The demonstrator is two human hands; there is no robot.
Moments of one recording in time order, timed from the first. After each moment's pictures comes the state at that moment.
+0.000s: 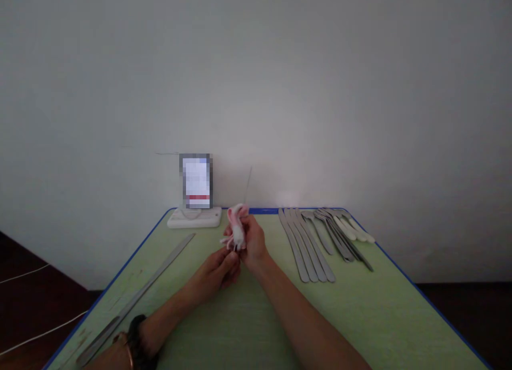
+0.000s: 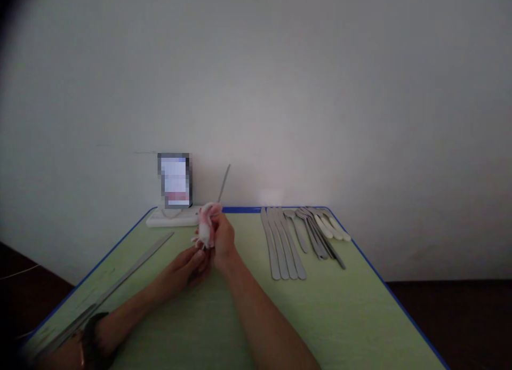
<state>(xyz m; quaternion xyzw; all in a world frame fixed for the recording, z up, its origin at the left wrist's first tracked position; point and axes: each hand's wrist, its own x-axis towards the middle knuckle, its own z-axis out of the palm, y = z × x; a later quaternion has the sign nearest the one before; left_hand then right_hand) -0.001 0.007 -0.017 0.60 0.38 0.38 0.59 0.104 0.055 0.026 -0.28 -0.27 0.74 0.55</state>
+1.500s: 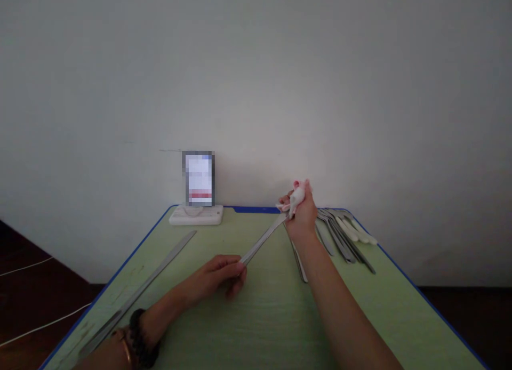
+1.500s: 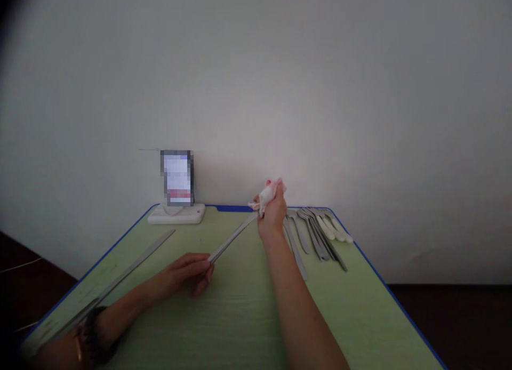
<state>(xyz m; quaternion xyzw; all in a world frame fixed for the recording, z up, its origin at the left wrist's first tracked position) -0.008 0.002 -0.002 0.60 0.34 0.25 0.68 0.186 0.084 0.075 -0.29 -0.24 0.54 0.75</state>
